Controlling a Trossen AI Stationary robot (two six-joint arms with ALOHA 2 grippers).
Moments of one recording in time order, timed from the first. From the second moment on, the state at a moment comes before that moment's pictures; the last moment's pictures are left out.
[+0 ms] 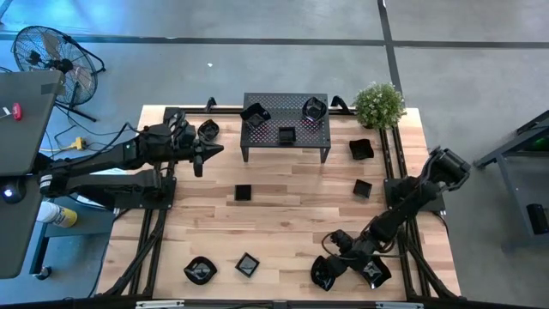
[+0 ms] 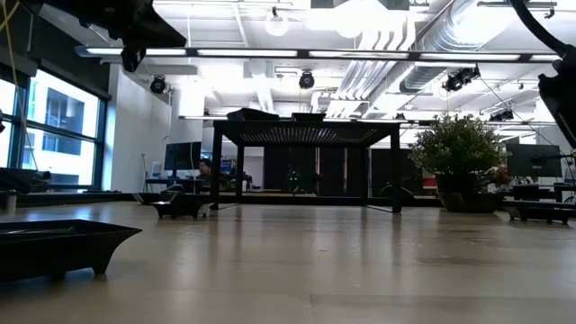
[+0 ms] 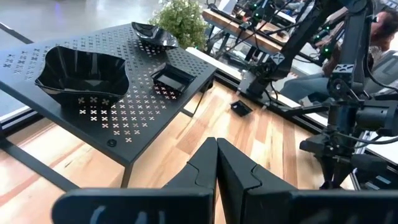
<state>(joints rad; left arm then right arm) 0.25 0.58 0.63 -0.27 -0.01 -0.38 0.77 1.65 0.67 0.13 0.05 1.82</state>
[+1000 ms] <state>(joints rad) 0.26 0.58 0.63 -0.27 -0.06 -0.35 0.34 1.20 0.78 -0.23 0.02 1.54</state>
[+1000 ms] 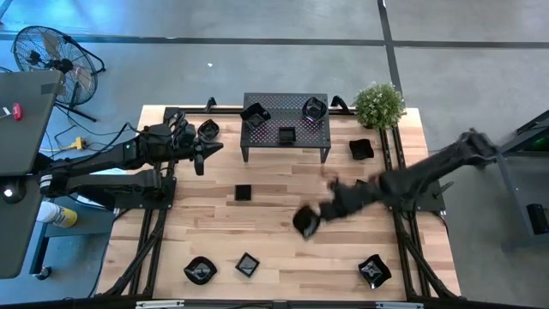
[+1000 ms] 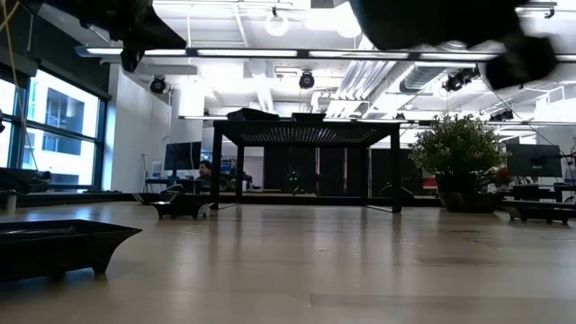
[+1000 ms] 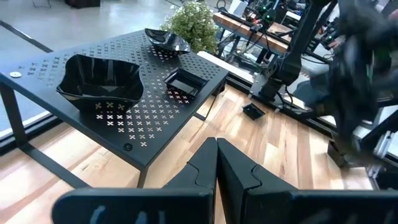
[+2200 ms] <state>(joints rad) 0.26 0.58 0.63 -0.27 -0.11 -0.35 -0.98 1.77 1.67 -1.10 -0.53 0.38</state>
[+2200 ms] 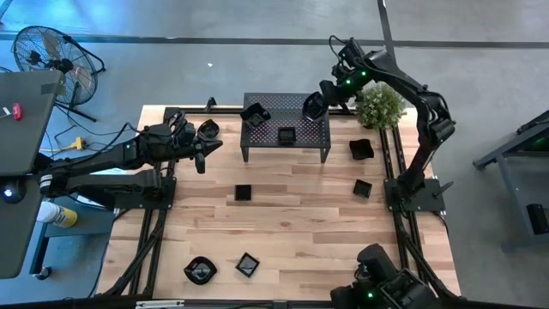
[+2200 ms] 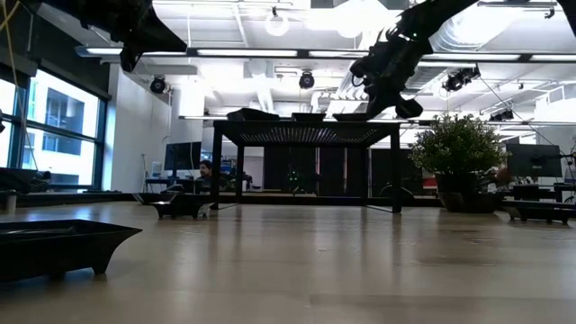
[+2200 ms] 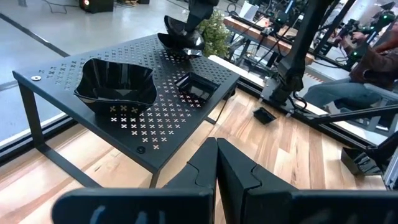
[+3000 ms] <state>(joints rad) 0.25 0.58 0.46 -0.31 0.02 -0.51 -0.58 1.26 1.35 -0.94 -0.21 0.39</state>
